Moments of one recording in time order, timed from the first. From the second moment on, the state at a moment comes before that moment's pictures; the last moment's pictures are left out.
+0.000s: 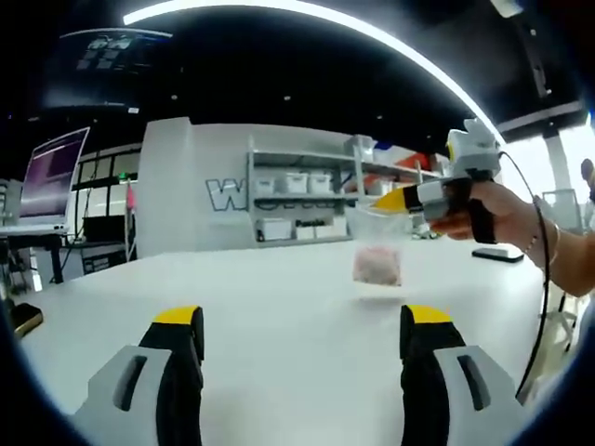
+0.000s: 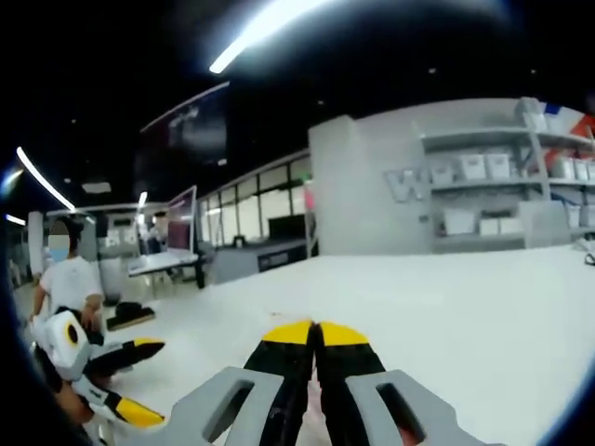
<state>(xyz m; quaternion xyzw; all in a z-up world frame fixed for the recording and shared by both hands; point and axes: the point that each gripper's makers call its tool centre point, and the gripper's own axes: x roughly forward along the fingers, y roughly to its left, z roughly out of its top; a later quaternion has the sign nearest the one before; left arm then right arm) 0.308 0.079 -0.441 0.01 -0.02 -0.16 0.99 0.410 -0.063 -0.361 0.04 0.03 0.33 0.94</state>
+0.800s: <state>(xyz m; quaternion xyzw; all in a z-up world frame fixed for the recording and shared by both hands) 0.308 0.078 -0.442 0.02 -0.03 -0.16 0.99 0.435 -0.058 -0.359 0.05 0.04 0.32 0.95</state>
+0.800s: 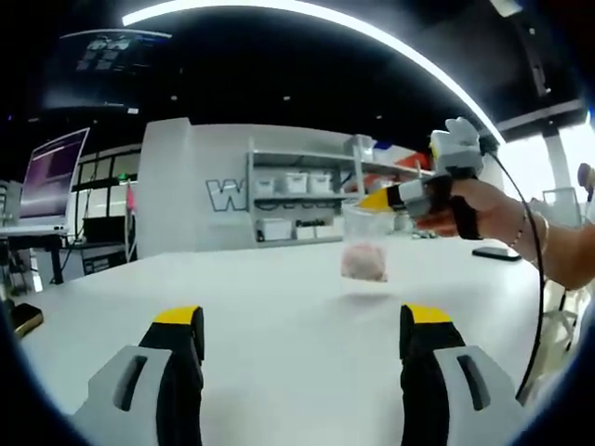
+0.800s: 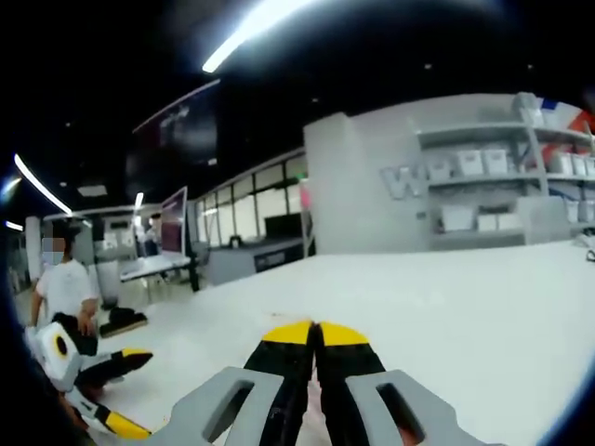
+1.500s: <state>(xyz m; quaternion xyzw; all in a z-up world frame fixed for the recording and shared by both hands) 0.309 0.081 -0.440 0.01 -0.03 -0.16 0.99 0.459 -0.045 -0.356 0.05 0.04 0.32 0.95</state>
